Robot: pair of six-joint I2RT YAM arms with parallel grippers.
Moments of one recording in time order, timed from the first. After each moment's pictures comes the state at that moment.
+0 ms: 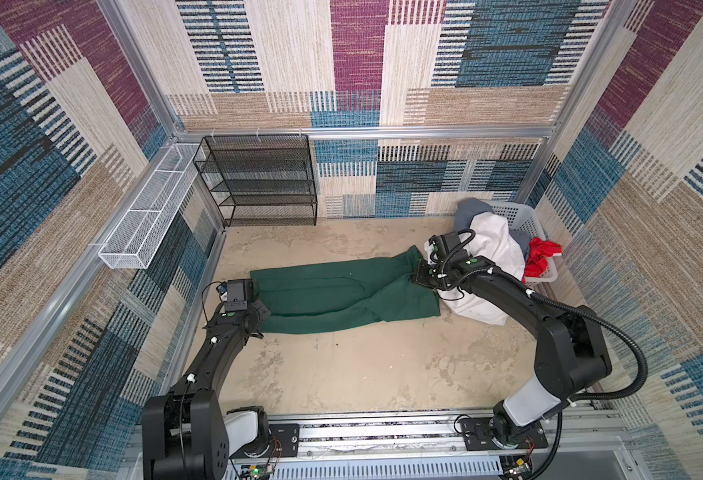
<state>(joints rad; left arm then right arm) 0.08 1.22 0.70 -0.42 -0.14 -0.65 0.36 1.64 1.21 -0.49 -0.22 0.57</state>
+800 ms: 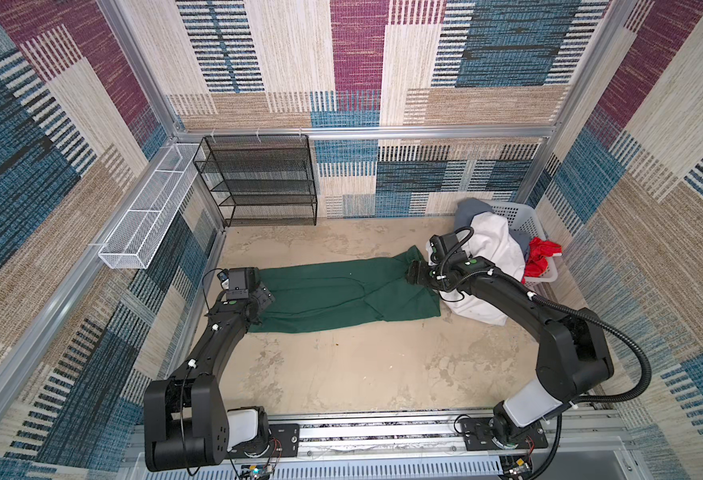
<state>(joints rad) 0.06 1.28 0.78 -0.40 -0.15 -0.61 0.42 1.60 1.18 -0.54 -0.08 0.51</state>
